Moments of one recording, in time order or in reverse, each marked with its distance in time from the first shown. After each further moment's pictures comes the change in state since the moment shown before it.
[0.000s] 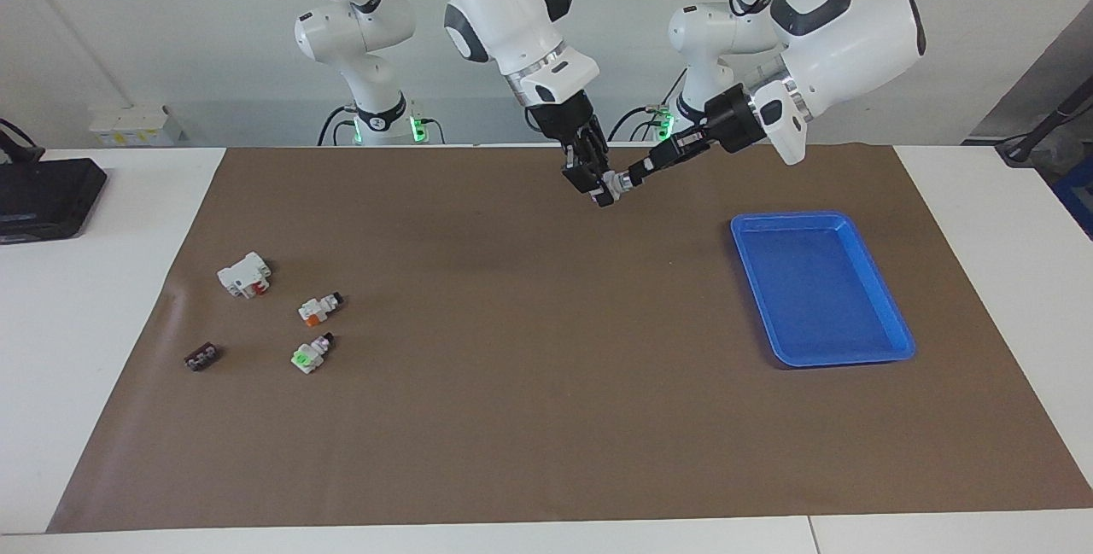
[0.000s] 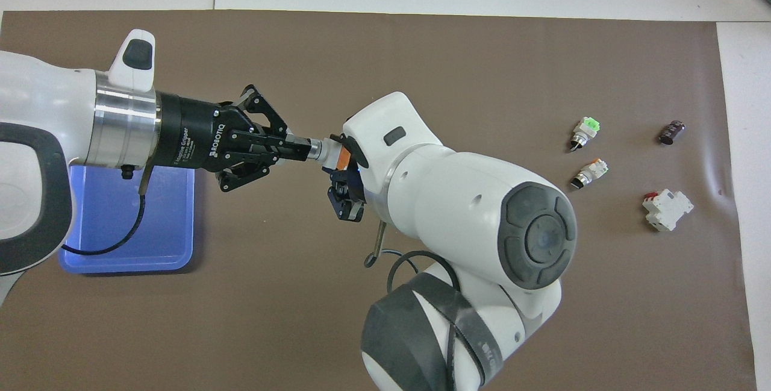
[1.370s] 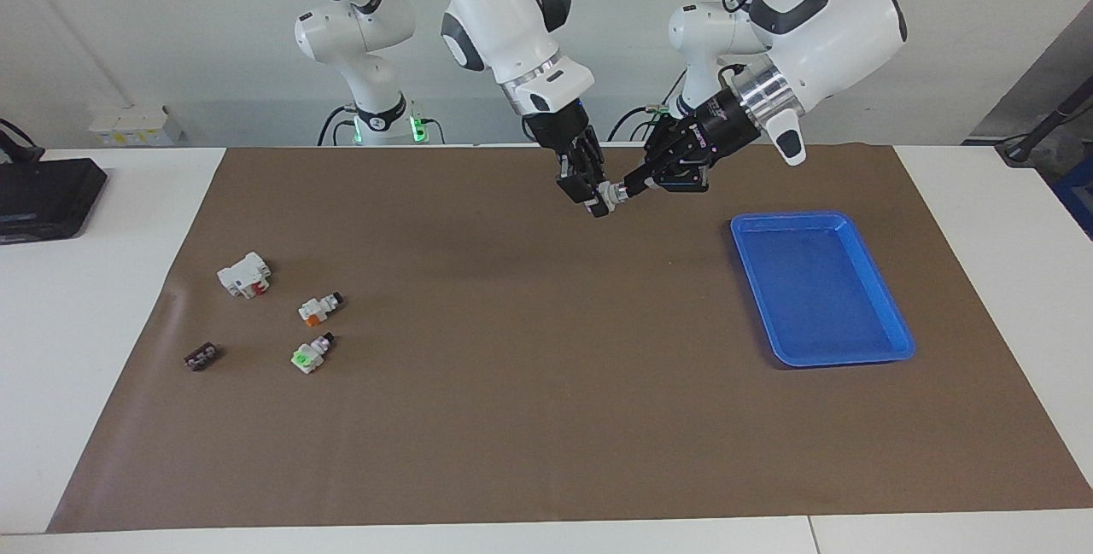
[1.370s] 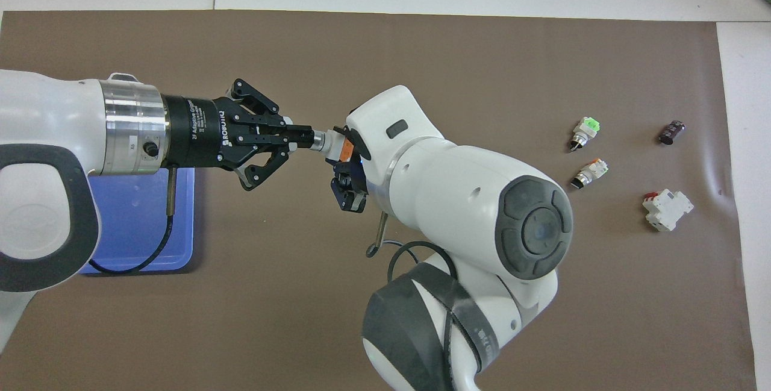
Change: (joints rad) left arm -0.028 -0.033 -0.003 -0.064 -0.003 0.157 -0.894; right arm -0.002 0.021 -0.004 0.005 -0.019 0.030 0.000
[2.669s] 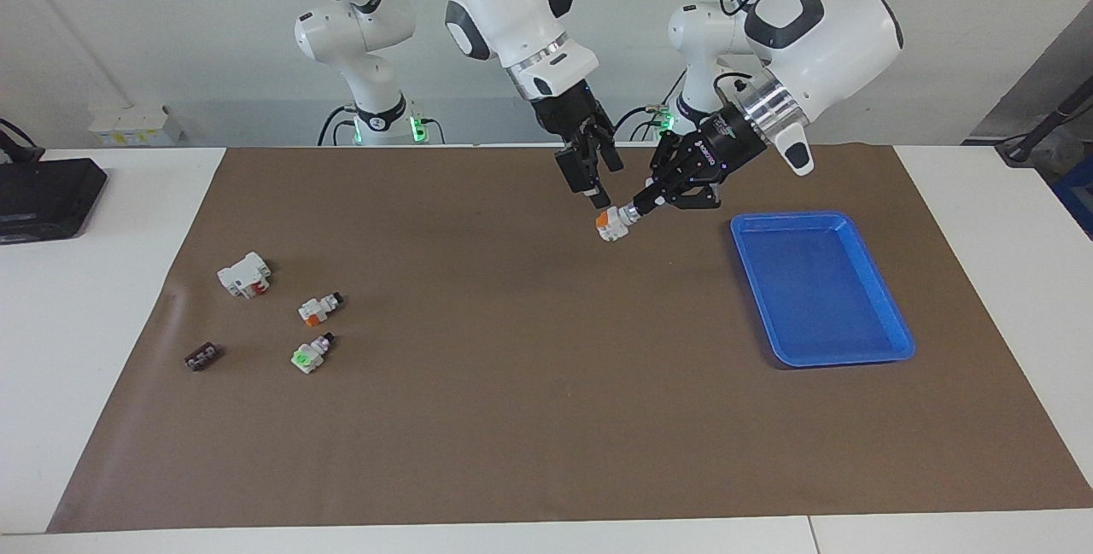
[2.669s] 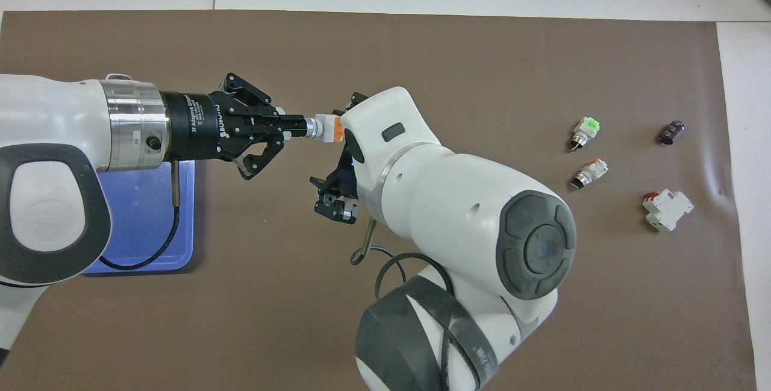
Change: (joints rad) left arm 0.000 0.014 0.004 -0.026 0.009 0.085 0.013; right arm 0.005 -0.013 0.014 0.017 0.000 0.008 0.087
